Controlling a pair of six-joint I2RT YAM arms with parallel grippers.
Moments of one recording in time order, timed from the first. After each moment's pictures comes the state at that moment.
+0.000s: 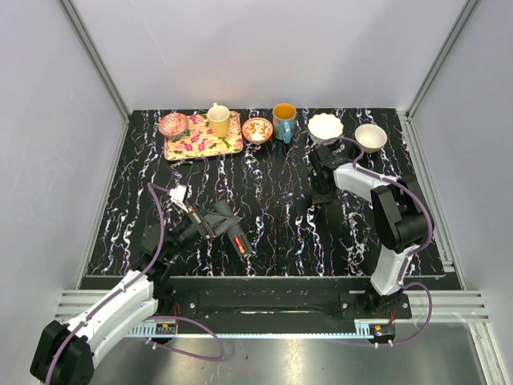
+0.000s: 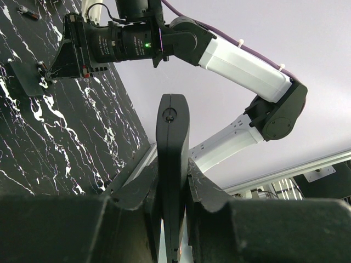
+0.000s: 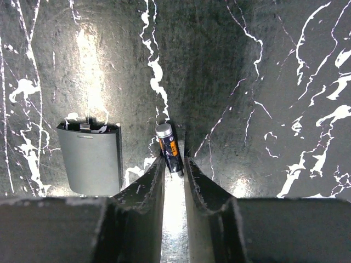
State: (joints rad) left arm -0.50 0.62 0.14 0.65 0.48 -1.26; right arm 0.39 1.84 1.16 -0.54 0.09 0.30
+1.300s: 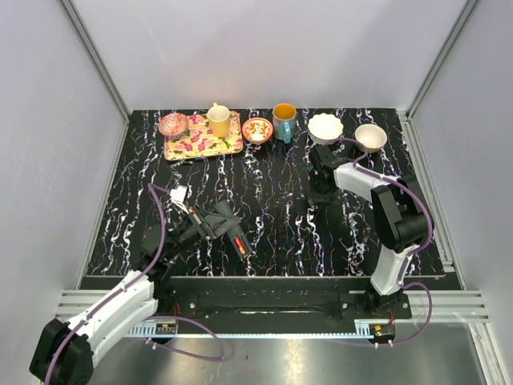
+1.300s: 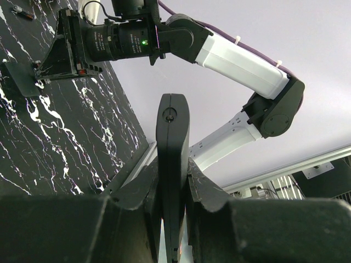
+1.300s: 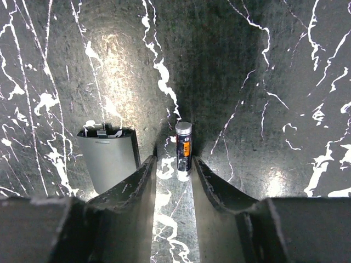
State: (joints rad) left arm -0.51 0.63 0.12 0.69 0.48 -1.26; right arm 0.38 1.85 1.17 -0.54 0.06 0.44
